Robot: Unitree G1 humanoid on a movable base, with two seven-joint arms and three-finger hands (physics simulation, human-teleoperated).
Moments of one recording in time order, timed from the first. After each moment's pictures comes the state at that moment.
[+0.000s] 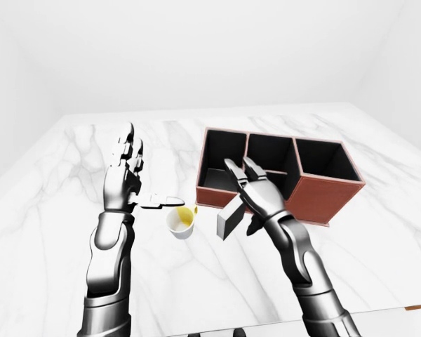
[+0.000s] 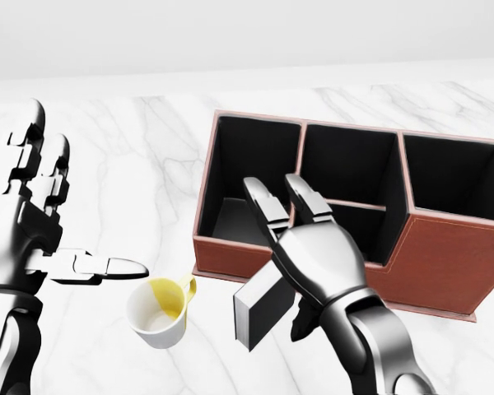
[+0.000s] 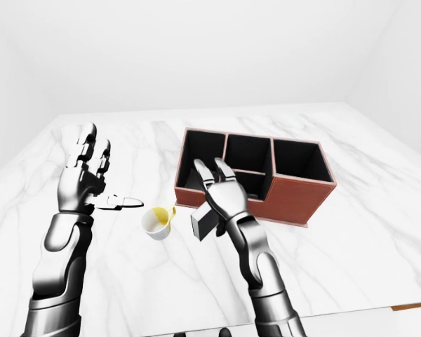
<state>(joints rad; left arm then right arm) -0.19 0.12 0.16 -0.24 -0.12 0.09 -0.13 -0.19 -0.07 0.13 -0.09 -1.18 -0.09 0.26</state>
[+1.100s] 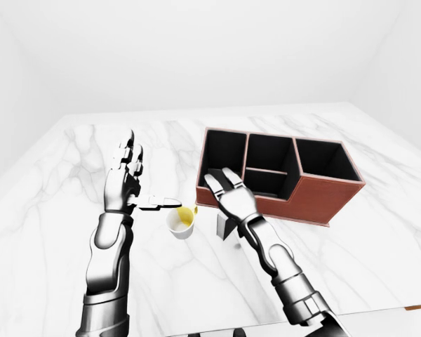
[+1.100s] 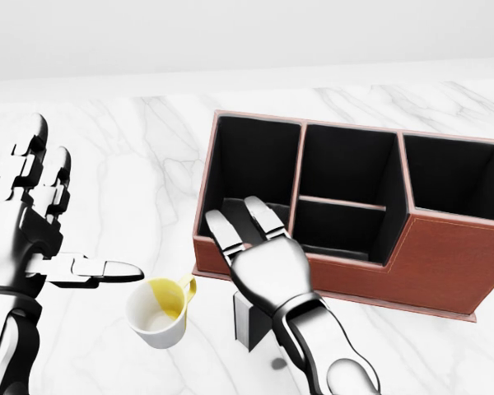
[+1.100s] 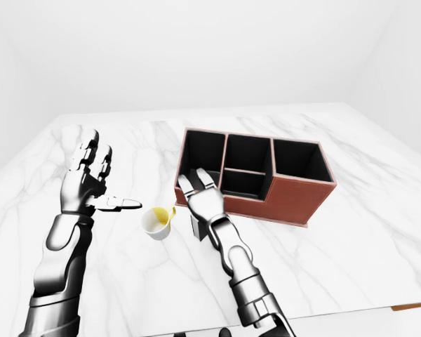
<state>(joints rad) -0.19 0.14 0.18 -0.17 -0.14 0.09 -0.15 -0.31 0.00 0.24 0.26 -1.52 -0.09 0.11</state>
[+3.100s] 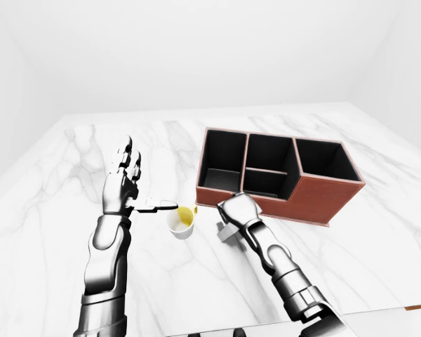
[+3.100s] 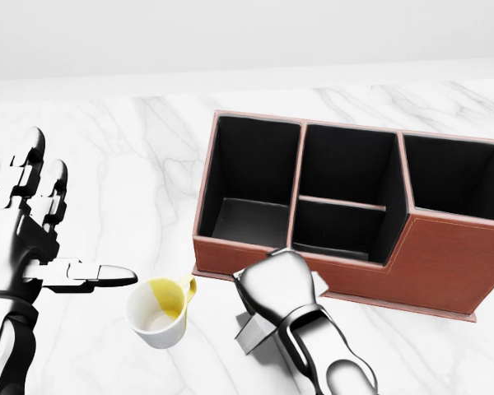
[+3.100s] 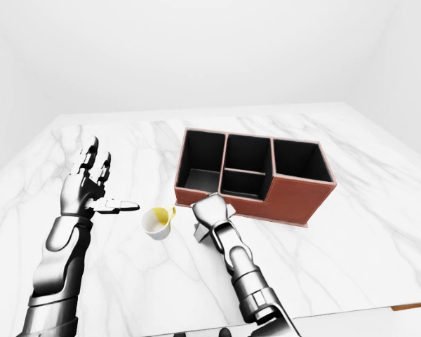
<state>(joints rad) -0.19 0.15 0.20 -0.12 -0.16 0.09 -0.15 -0.36 -0.02 0.24 0.52 -1.55 -0.09 -0.06</state>
